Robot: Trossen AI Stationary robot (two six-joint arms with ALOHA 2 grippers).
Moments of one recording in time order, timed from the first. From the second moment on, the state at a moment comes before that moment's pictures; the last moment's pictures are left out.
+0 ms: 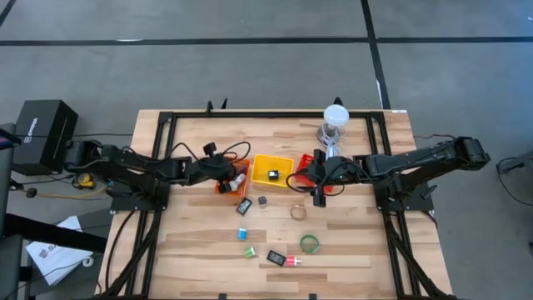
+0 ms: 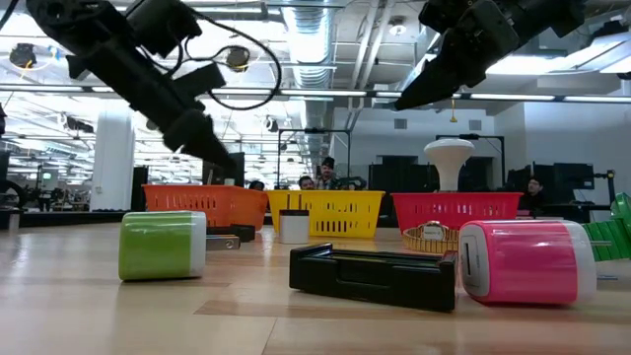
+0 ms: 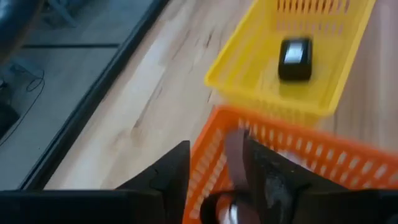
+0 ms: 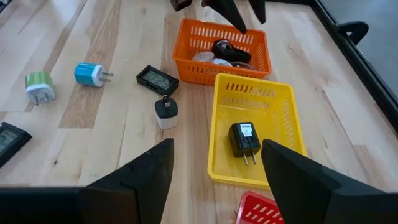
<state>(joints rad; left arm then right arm) 0.03 1.23 0.46 0.13 -0.52 0.06 0.09 1.20 0.71 -0.11 0.18 -0.02</state>
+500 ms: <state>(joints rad) -0.22 1.27 0.46 0.33 -0.18 0.01 0.09 1.20 0.71 -0.11 0.18 -0.02</state>
